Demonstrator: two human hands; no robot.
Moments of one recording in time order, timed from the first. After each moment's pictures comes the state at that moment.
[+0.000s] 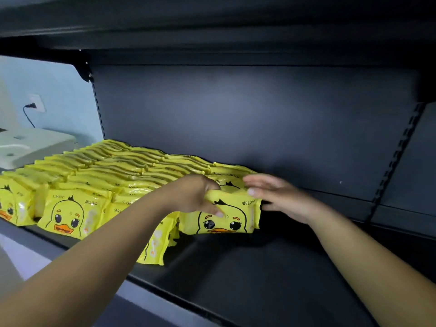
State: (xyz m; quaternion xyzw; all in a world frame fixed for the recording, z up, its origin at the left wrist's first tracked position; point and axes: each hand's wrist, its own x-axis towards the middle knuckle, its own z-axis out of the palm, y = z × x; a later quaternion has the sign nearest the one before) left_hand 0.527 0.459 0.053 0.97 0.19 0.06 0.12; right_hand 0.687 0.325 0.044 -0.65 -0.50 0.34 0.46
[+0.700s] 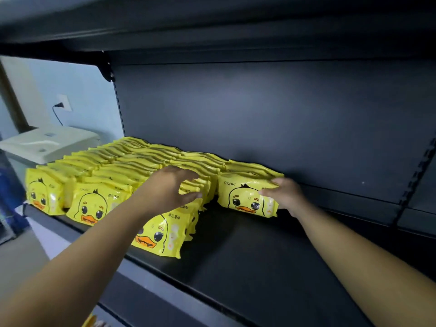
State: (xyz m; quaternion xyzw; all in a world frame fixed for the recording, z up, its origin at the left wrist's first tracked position) left_hand 0.465 0.486 0.034 0.93 0.24 0.27 -0.02; right_hand 0.722 0.387 -0.006 -0.79 -0.35 0.19 0.46
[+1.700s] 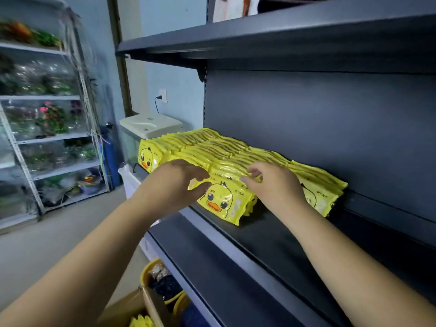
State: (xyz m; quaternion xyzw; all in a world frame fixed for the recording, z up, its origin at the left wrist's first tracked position) left_hand 0.338 0.385 0.055 0.88 0.32 0.34 -0.09; right_hand 0.539 0.343 0.066 -0.68 -0.67 -0.06 0.30
